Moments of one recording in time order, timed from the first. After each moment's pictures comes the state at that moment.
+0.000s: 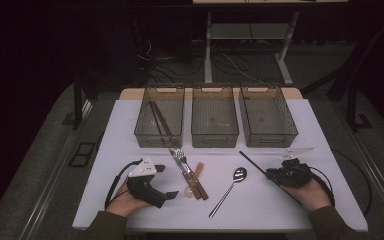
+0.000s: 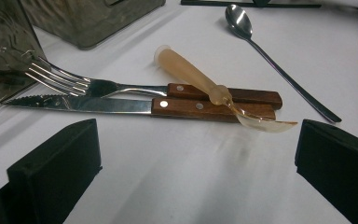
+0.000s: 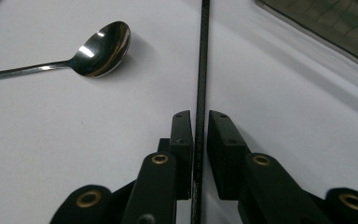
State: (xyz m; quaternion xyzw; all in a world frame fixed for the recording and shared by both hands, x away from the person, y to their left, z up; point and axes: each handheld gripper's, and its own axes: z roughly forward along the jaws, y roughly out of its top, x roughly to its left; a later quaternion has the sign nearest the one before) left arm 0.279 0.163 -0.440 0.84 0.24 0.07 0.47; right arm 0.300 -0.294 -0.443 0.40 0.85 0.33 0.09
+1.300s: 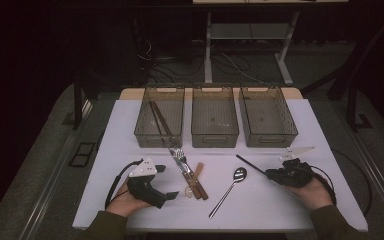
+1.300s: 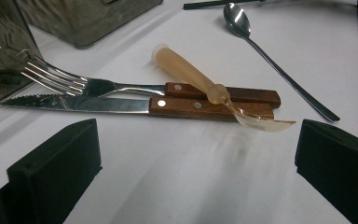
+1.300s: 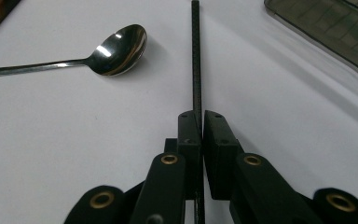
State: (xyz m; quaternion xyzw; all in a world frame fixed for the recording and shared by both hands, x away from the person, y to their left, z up) left arm 0.279 0.162 -0.440 0.85 0.24 0.07 0.47; right arm 0.299 -0.296 -0.437 0.37 0.86 0.34 0.09
